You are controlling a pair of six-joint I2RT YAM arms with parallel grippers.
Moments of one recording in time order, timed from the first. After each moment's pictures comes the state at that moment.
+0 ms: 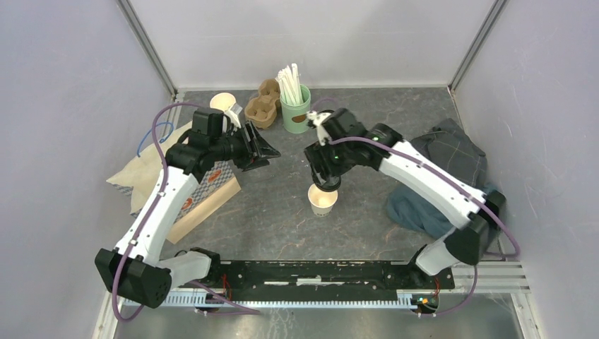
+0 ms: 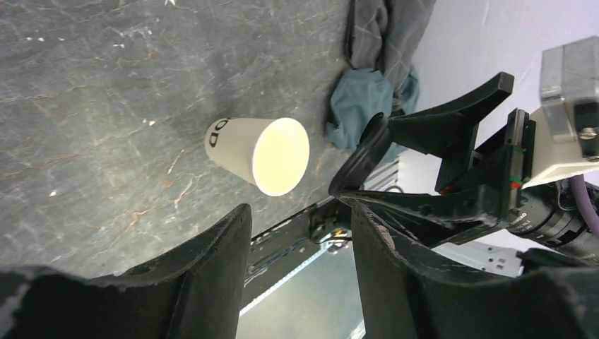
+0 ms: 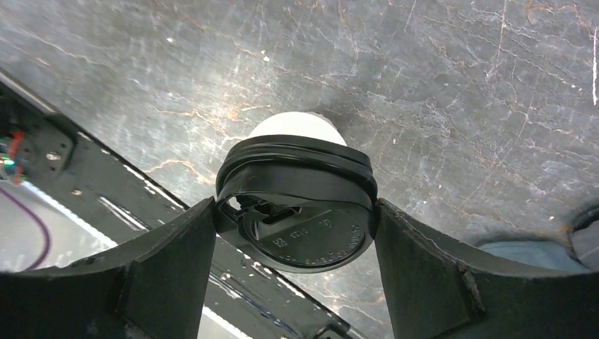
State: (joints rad) left arm -0.30 1.17 1.19 -0.70 0.53 -0.78; right arm 0.77 1.48 1.50 -0.94 -0.06 0.22
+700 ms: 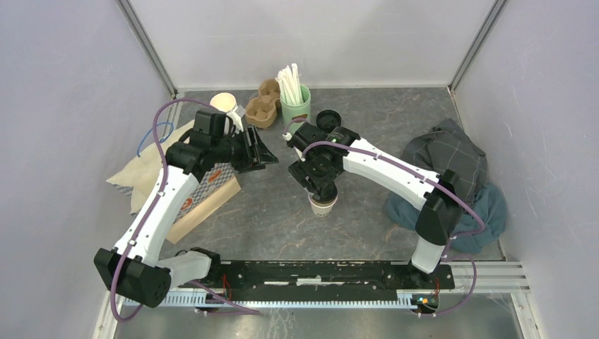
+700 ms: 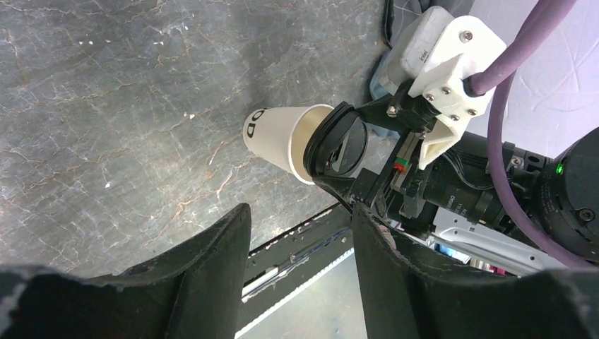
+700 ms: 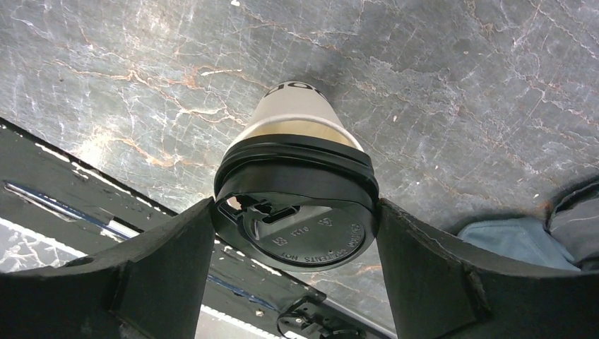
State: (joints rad) left arm -0.31 1.17 1.22 -0.80 0.47 -0.61; right arm 0.91 1.77 1.65 -1.11 0.10 0.19
